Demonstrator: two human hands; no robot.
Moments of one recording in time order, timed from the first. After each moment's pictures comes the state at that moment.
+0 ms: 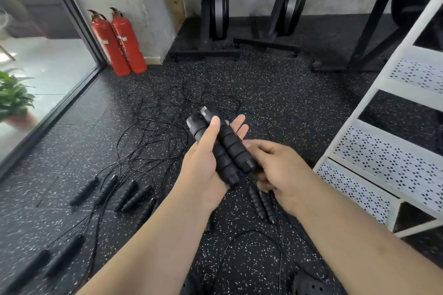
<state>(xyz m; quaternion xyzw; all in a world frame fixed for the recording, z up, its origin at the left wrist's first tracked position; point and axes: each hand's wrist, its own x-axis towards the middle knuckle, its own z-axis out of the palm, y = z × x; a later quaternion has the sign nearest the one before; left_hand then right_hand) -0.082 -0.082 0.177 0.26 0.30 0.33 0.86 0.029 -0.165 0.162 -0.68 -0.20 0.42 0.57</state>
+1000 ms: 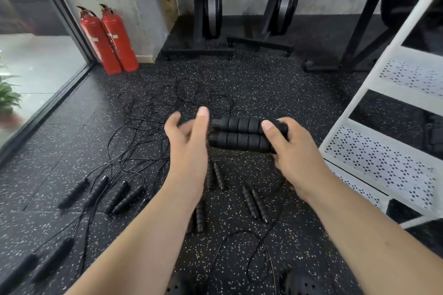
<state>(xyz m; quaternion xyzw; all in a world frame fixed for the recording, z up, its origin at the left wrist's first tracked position) -0.083 -0.065 0.175 0.49 0.41 0.41 0.65 0.072 -0.177 0.164 -0.76 -0.33 0.20 0.53</state>
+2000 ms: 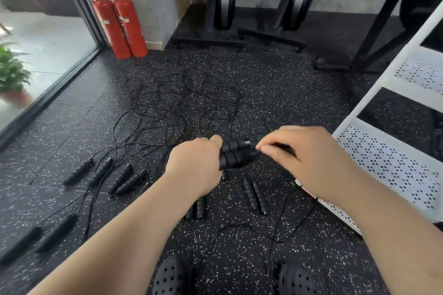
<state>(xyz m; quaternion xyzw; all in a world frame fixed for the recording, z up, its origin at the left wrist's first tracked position) -0.111 -0.063 0.149 0.92 0.39 -0.01 0.04 0.066 -0.215 0.206 -0.75 -0.62 0.08 0.22</state>
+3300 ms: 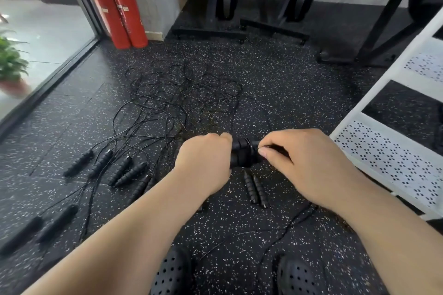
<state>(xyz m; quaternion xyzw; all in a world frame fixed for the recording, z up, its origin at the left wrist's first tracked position) -0.101 -0.075 0.145 0.93 0.36 -0.01 0.02 0.051 -0.215 0.202 -0.77 -0.61 0.07 0.17</state>
